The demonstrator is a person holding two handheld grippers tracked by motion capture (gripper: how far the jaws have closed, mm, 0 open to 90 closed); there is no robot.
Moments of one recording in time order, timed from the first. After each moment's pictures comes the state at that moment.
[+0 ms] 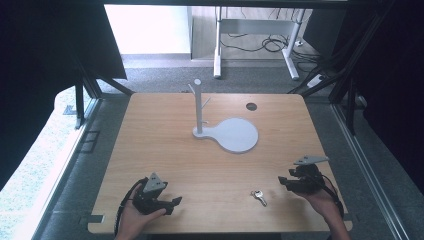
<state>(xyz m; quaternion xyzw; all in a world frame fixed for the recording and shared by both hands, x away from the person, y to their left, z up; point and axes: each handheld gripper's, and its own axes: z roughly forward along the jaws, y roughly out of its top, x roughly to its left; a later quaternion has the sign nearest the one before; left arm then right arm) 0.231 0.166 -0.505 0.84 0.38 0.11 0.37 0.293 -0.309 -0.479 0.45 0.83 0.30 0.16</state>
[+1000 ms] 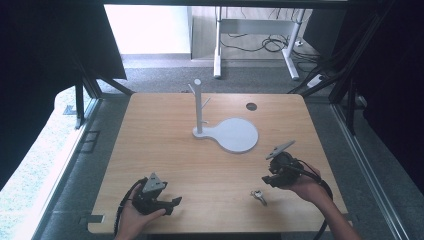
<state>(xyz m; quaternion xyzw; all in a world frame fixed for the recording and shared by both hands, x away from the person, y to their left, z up) 0.230 0.167 -0.504 0.84 0.38 0.11 0.37 0.308 -0.235 -0.435 0.34 0.92 0.20 0.09</state>
